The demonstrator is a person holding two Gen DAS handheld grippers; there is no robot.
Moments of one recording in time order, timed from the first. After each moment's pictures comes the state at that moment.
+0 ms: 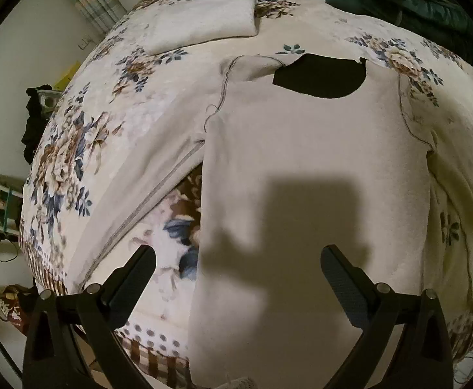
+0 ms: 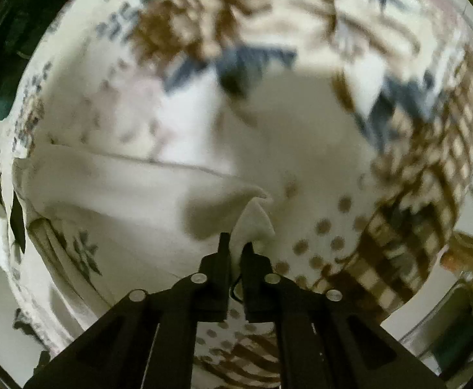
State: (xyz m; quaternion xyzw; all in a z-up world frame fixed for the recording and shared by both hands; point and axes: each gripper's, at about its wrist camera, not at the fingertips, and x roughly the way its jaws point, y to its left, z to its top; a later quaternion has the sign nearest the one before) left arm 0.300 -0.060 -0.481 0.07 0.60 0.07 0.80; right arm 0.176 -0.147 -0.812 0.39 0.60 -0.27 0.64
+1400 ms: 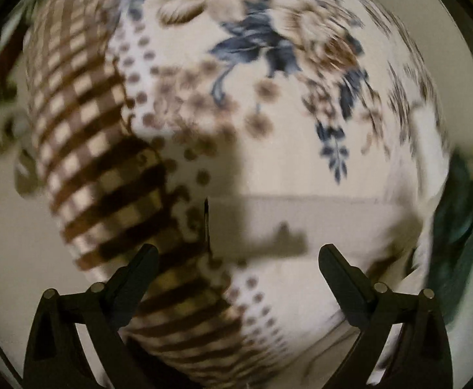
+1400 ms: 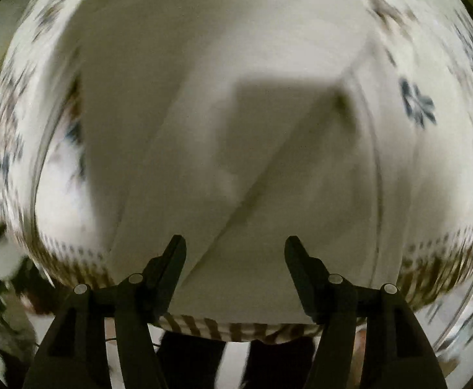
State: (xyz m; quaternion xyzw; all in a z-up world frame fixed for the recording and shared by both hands) left arm 0.155 0.331 -0.566 -0.49 0.53 0.20 0.66; right arm 0.218 0.204 -0.763 0.11 0.77 -0.01 0.63
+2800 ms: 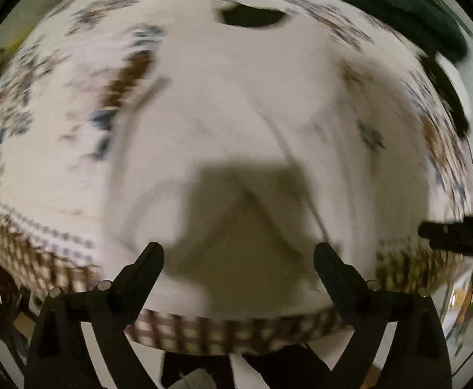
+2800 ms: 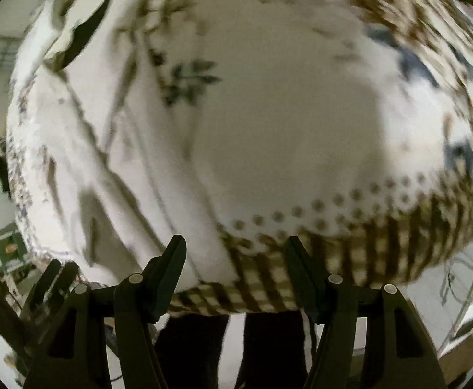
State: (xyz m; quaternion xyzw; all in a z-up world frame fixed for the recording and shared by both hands) left arm 0.196 -0.077 -0.484 -0.04 0.64 -0.04 0.77; right arm 0.152 -0.147 -0.657 0.22 0.74 -0.01 0.64
